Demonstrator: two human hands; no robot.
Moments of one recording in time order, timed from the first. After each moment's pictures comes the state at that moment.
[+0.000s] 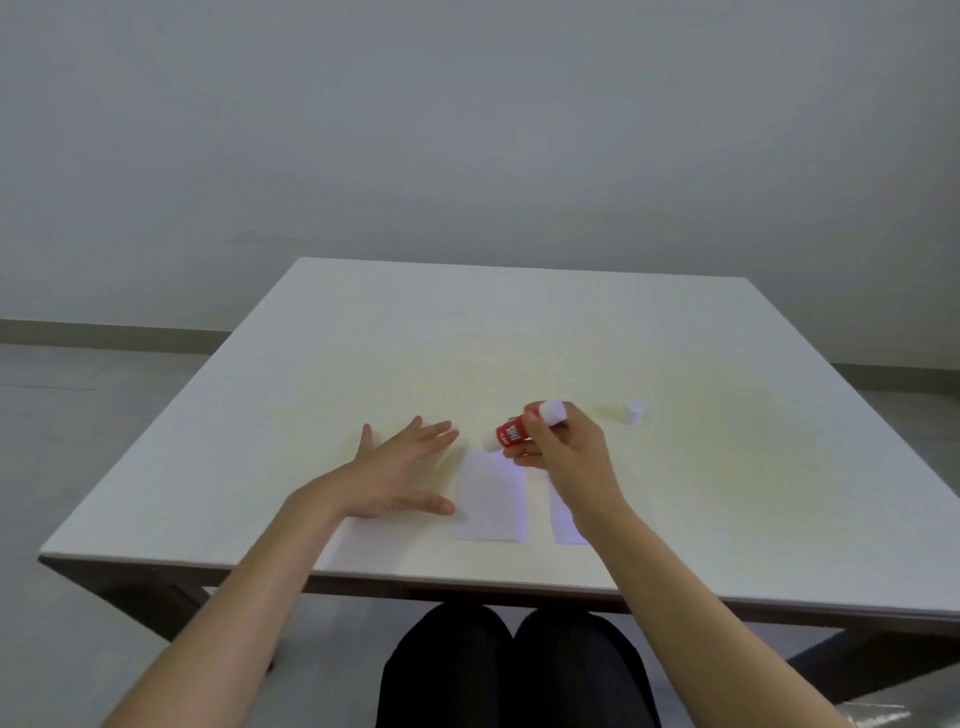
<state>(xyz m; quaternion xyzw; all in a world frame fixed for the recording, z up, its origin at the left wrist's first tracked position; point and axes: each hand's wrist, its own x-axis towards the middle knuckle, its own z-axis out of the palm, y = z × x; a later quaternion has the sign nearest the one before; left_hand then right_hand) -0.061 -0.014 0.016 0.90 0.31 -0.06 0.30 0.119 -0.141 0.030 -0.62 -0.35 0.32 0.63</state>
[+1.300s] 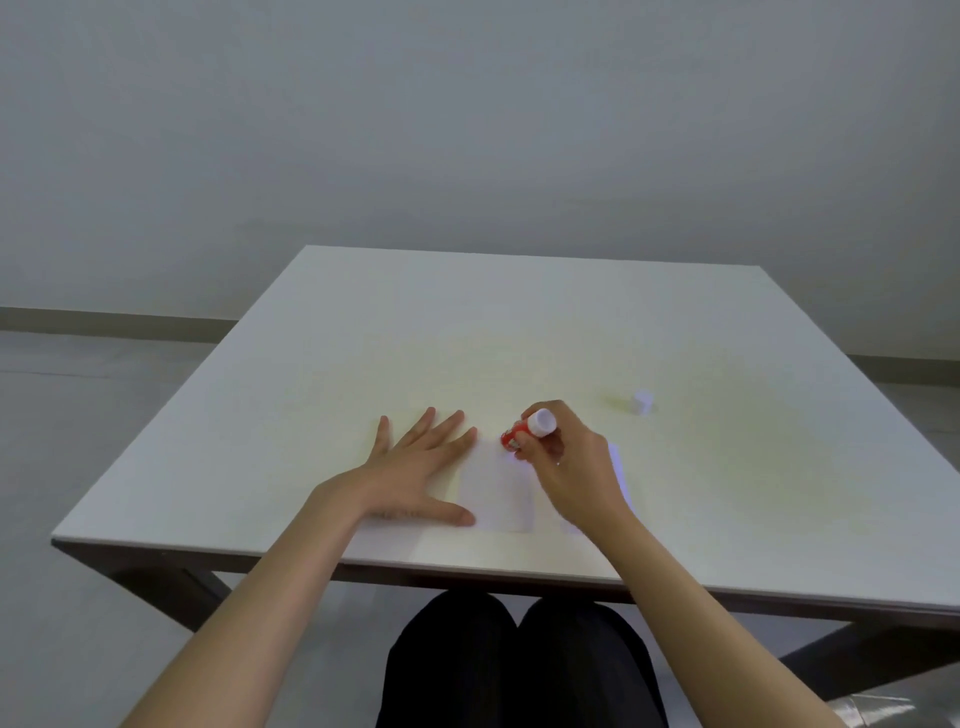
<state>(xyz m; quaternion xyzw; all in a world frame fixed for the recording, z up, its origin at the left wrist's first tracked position) -0.053 -0.010 -0.011 0.94 0.28 -0.11 0.18 0.112 -0.152 0.022 -0.68 -0.47 0.23 0.51</state>
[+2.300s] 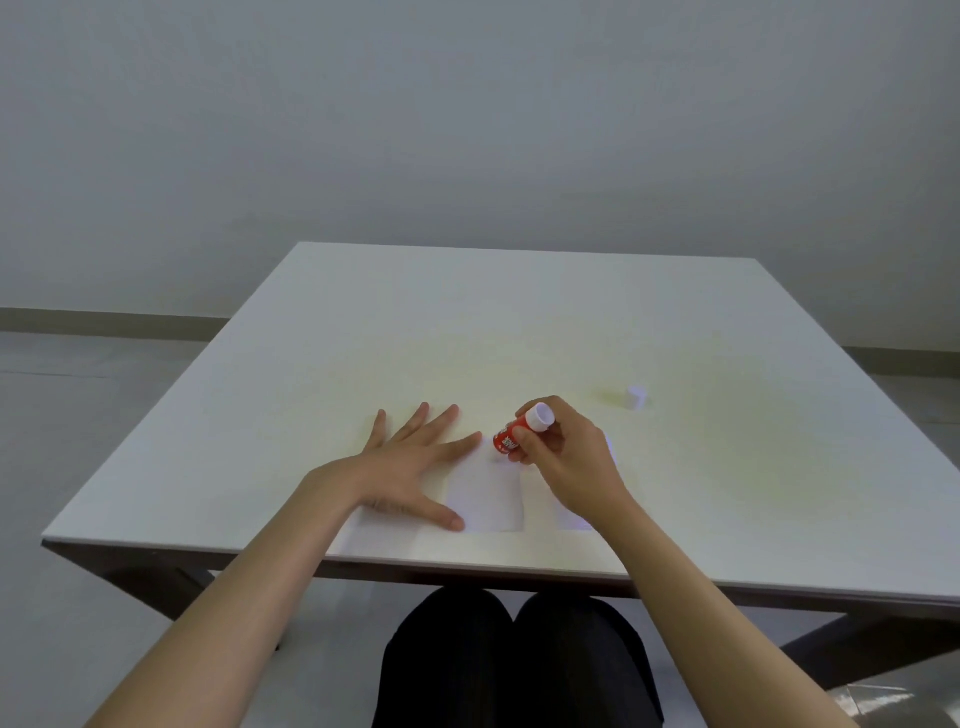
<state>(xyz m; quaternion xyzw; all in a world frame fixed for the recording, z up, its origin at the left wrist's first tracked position) -0.048 -0.011 0.001 0.93 0.28 -0.16 0.16 0.125 -0.148 0.015 -0.65 -0.47 0.28 0.53</state>
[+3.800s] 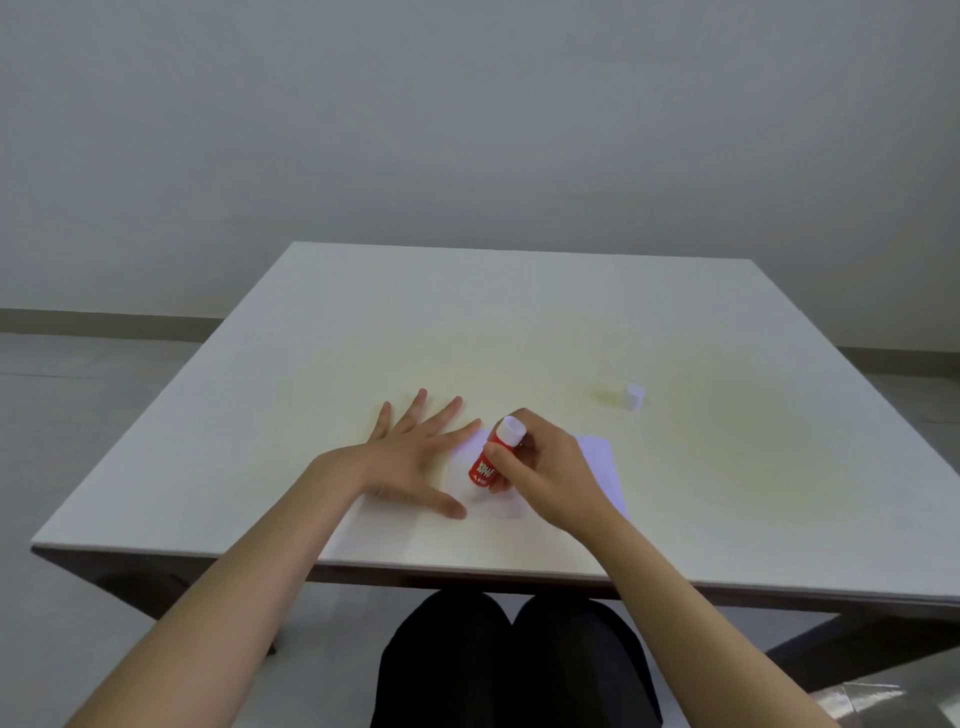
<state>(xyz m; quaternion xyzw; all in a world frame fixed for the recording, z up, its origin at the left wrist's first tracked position) -0.037 0.002 -0.004 0.93 0.28 -0.16 0.16 0.109 -0.148 0.015 -0.65 -0.50 0.29 0.50</state>
